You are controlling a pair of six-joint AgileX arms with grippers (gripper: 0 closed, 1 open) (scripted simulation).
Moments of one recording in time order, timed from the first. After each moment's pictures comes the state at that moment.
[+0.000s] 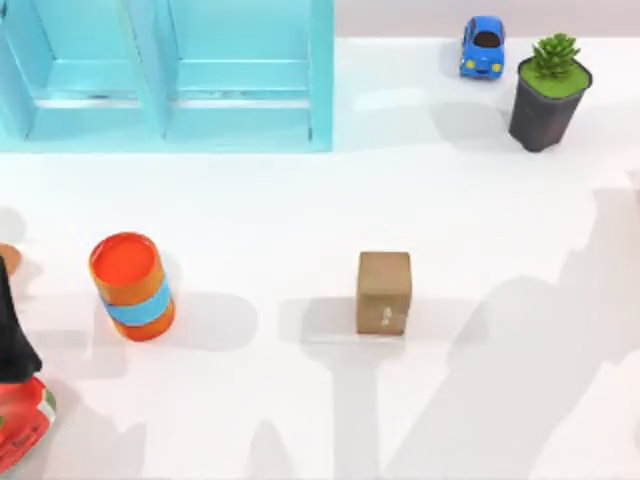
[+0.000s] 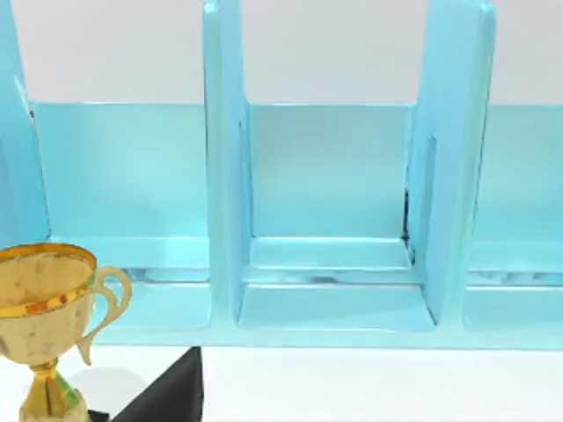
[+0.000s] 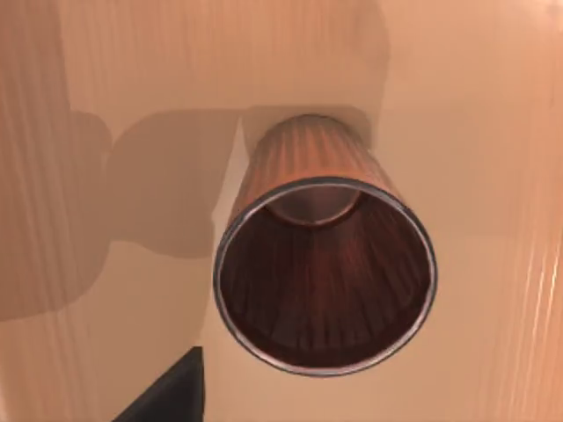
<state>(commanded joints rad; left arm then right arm) 0.00 0.00 0.00 0.00 0.00 0.00 -0.45 2.02 1.73 -1.27 0.00 -0.40</state>
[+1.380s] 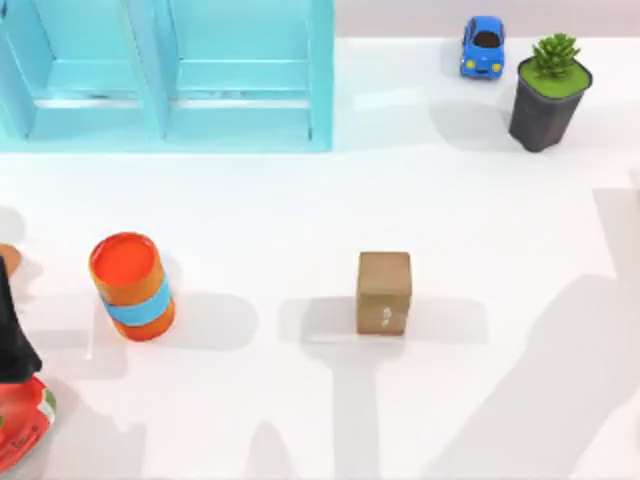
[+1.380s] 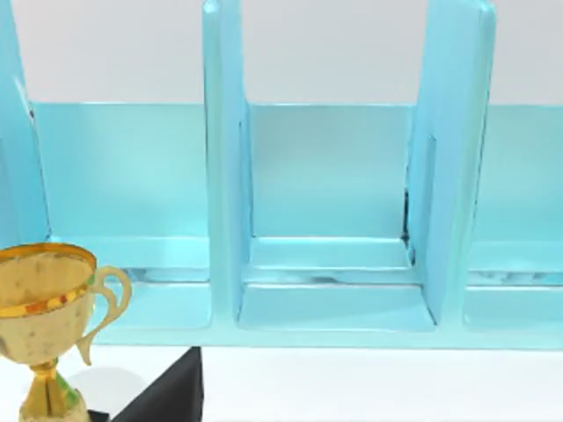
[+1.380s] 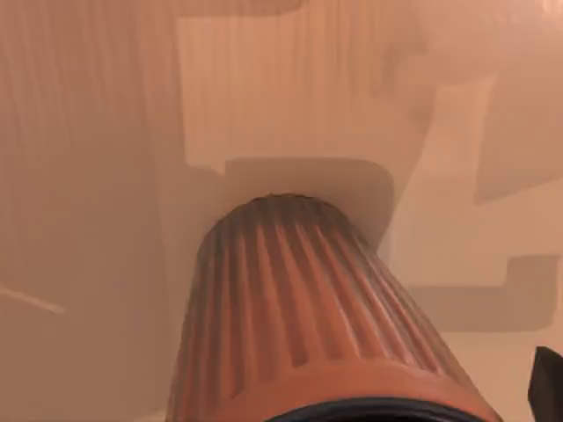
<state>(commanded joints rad) 0.00 0.00 0.00 0.00 0.00 0.00 -0.45 2.07 1.53 -1.04 0.00 -0.40</state>
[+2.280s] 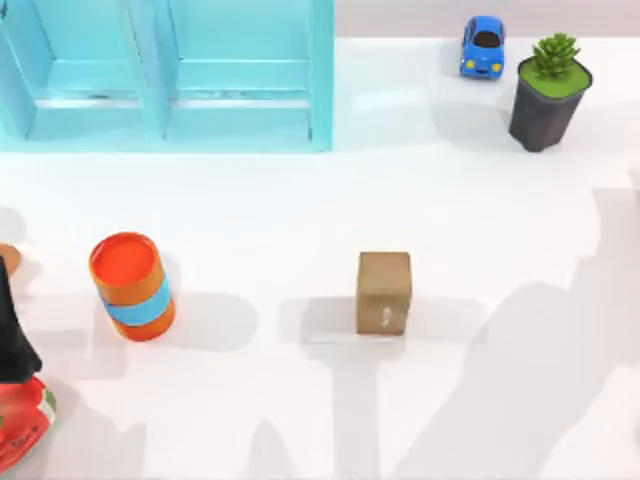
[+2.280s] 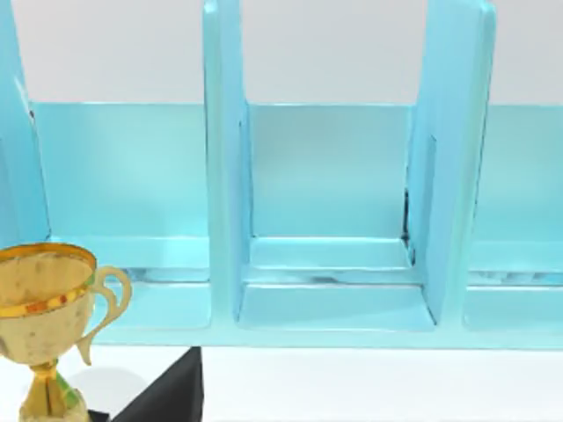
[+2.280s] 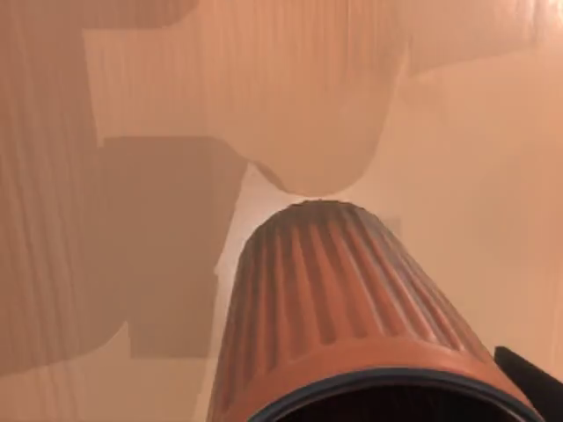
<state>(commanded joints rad) 0.00 0.00 0.00 0.00 0.00 0.00 -0.44 1.99 1.61 -1.15 -0.02 -0.39</state>
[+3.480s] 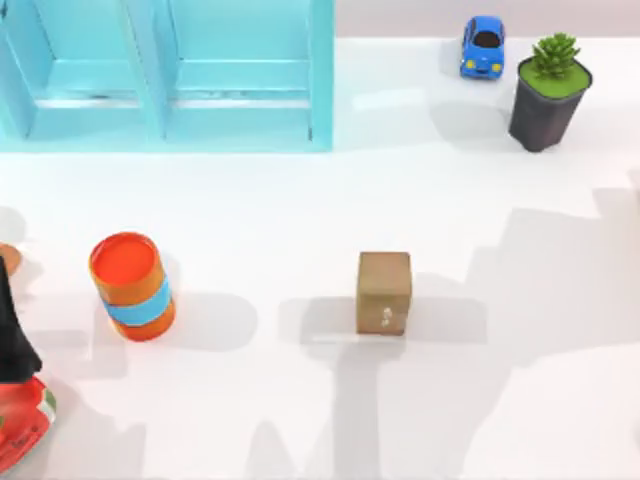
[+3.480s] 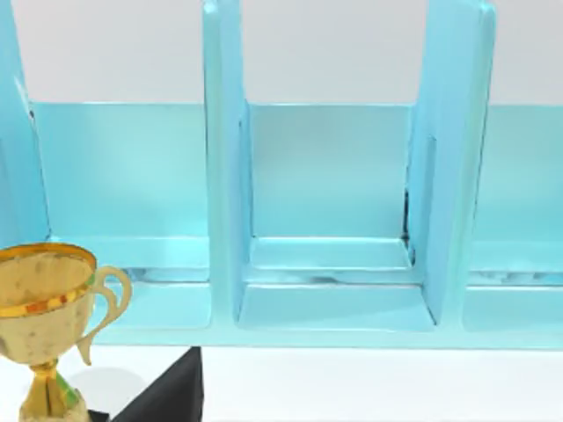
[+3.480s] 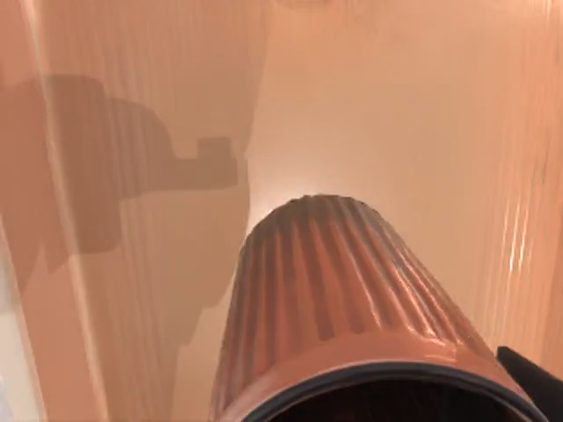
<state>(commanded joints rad) 0.00 0.00 0.00 0.00 0.00 0.00 -0.42 2.04 2.00 -1.53 0.00 -0.37</state>
